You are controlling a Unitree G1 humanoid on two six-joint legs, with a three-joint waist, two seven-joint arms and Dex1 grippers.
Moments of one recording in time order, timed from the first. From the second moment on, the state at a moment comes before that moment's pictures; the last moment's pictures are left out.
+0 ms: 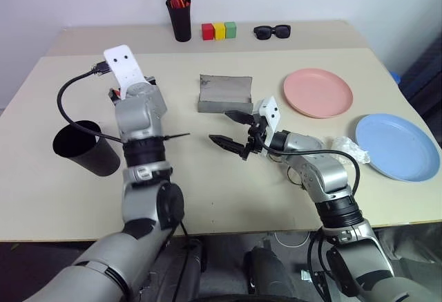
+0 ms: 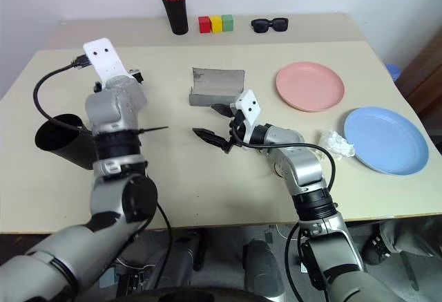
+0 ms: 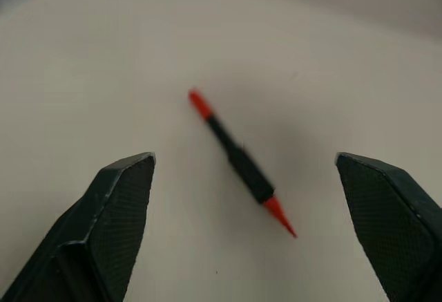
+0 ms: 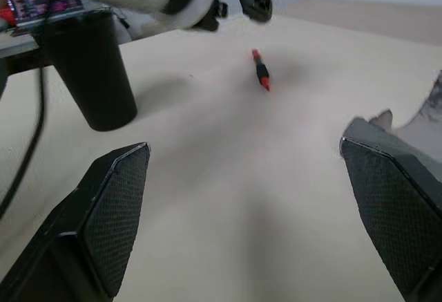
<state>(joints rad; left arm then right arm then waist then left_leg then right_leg) -1.10 0.02 0.57 0.44 0.05 0.81 0.58 -0.52 -0.27 0.13 0.03 0.37 0.39 0.82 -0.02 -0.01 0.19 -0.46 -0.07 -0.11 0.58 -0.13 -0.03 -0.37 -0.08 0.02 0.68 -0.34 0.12</state>
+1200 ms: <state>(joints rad) -1.27 0.22 0.56 1.22 -0.22 0.40 0.57 -0.46 -0.26 0.15 -0.05 0.37 0.41 0.79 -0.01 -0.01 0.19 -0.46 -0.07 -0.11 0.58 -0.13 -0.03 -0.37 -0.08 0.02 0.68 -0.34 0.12</state>
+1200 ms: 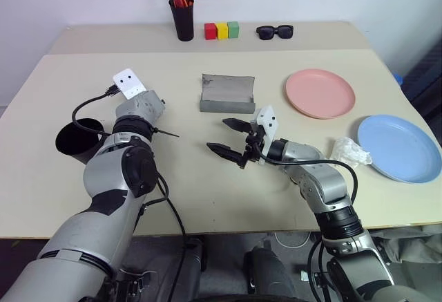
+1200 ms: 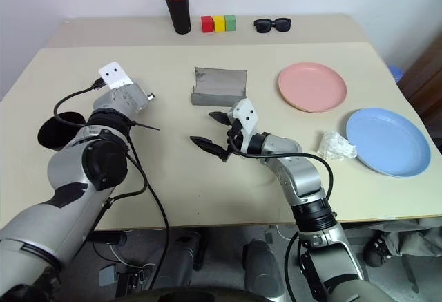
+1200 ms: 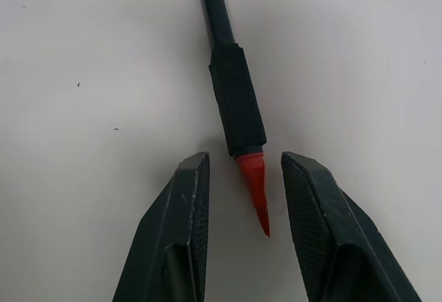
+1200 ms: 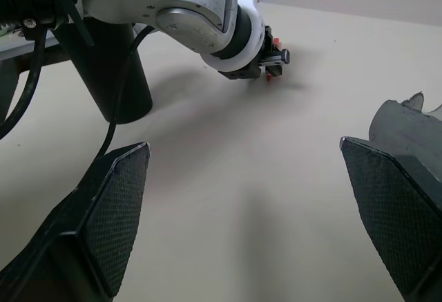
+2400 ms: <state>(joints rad) -0.70 -0.16 0.33 -0.44 0.00 1.61 0.48 -0.48 -0.29 0.14 0.00 0.37 0.41 0.82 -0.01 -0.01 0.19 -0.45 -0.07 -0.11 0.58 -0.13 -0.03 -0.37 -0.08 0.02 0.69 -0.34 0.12</state>
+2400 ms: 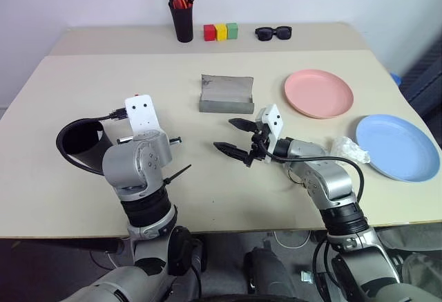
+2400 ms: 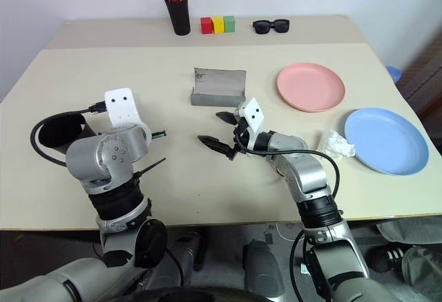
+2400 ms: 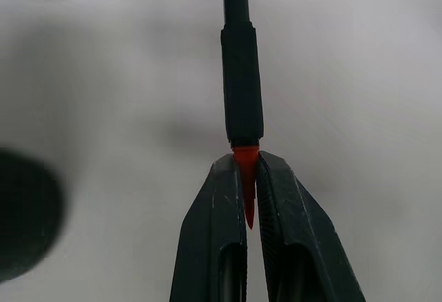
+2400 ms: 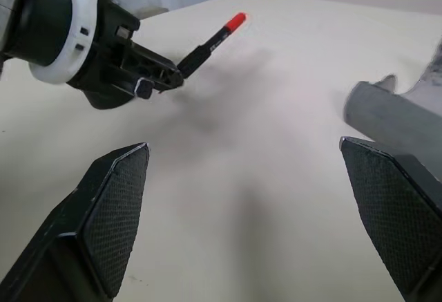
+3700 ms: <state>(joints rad) -0.80 -0.16 0.41 -0.16 -0.01 1.40 0.28 -0.44 -0.28 0.16 -0.05 0.37 0.42 0.79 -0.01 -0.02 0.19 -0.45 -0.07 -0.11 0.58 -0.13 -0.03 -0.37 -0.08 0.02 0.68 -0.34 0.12</state>
